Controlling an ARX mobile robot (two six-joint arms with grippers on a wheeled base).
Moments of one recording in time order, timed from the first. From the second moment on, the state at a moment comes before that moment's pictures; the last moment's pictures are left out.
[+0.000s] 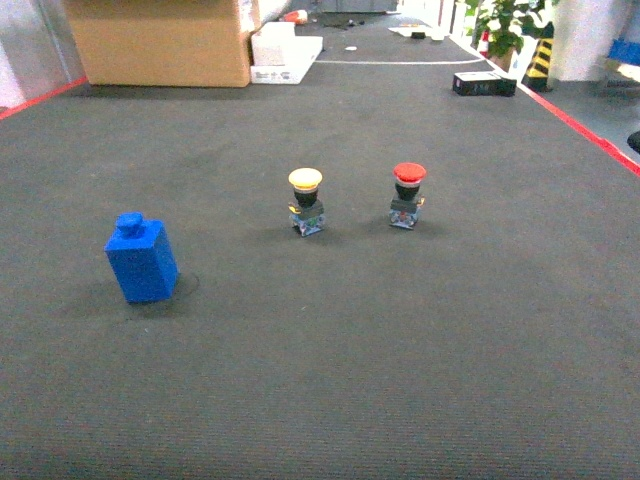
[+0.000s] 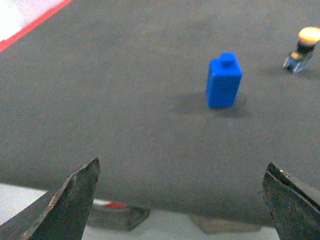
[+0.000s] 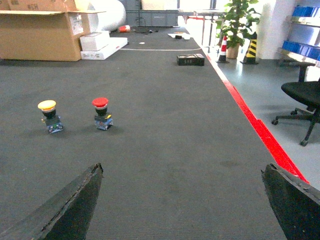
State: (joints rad) left arm -0.14 0.19 0.10 -0.22 -0.29 -0.03; right arm 0.00 0.01 0.01 -0.01 0.00 0.00
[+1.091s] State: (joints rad) left arm -0.13 1.51 0.51 0.65 -0.22 -0.06; right arm 0.00 0.01 0.01 -0.01 0.00 0.00
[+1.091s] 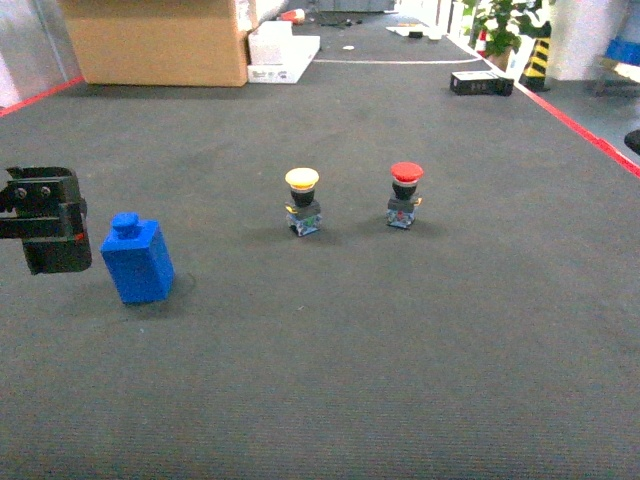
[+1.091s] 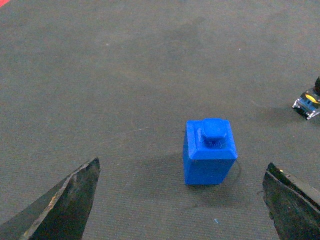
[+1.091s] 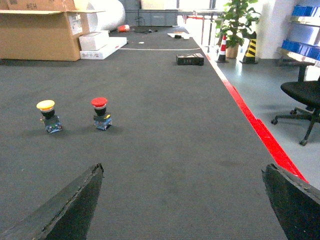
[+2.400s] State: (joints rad) left arm -0.14 2.13 0.93 0.70 -0.16 -0.05; right arm 0.00 0.01 0.01 -0.01 0.00 0.00
